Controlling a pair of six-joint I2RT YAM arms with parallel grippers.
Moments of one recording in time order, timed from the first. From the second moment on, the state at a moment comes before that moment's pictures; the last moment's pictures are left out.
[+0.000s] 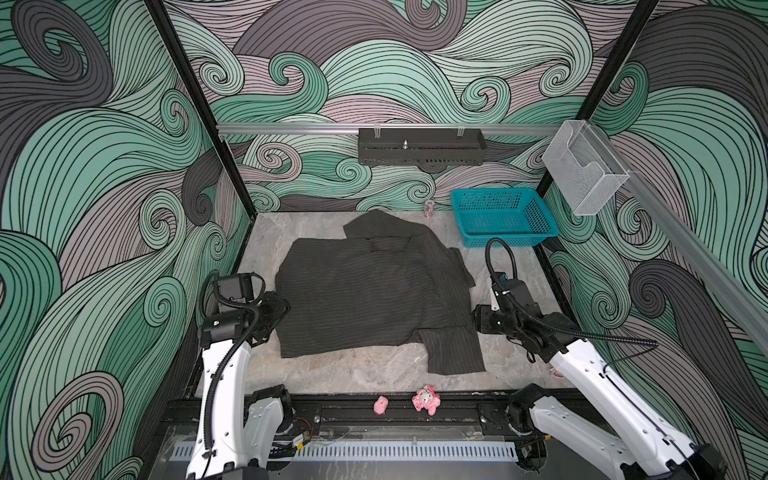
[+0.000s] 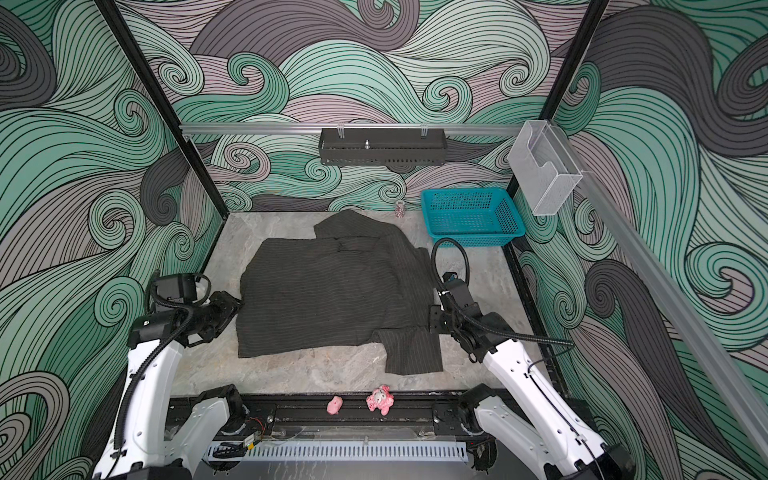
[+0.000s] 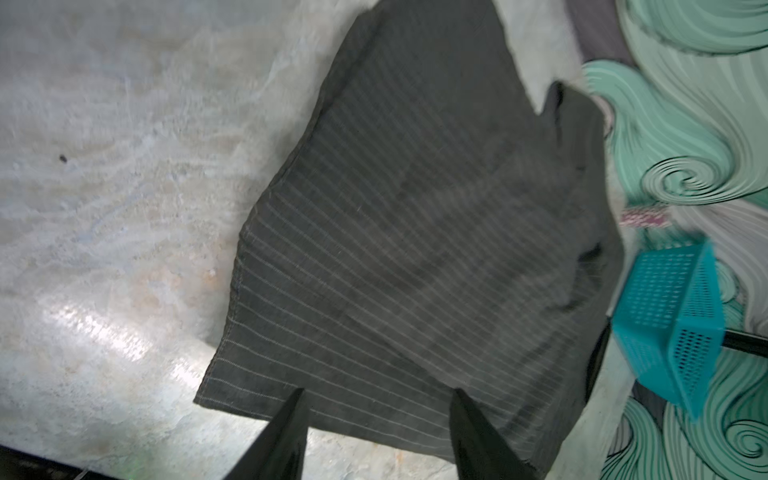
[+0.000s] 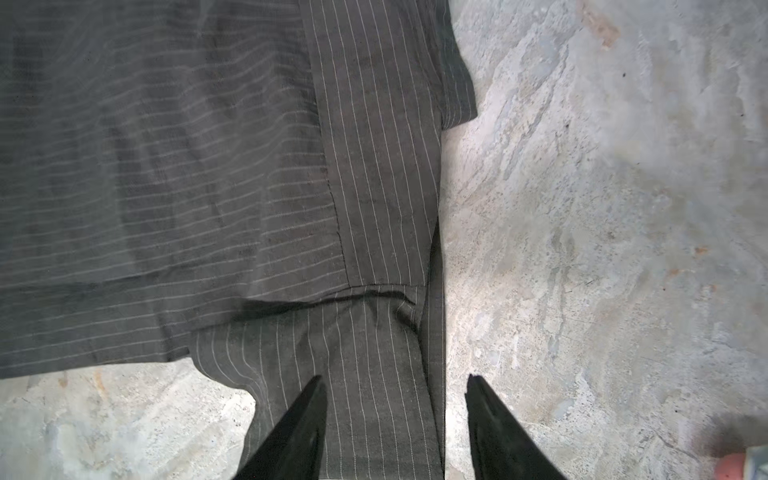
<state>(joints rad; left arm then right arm) 0.25 0.84 0.90 -1.00 0.24 -0.68 0.44 0.90 0.81 -0.87 0.14 0.40</state>
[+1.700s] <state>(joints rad) 0.17 1.95 1.51 -0.77 0.35 -0.71 0.33 2.00 1.65 -0.71 -0.10 0.56</state>
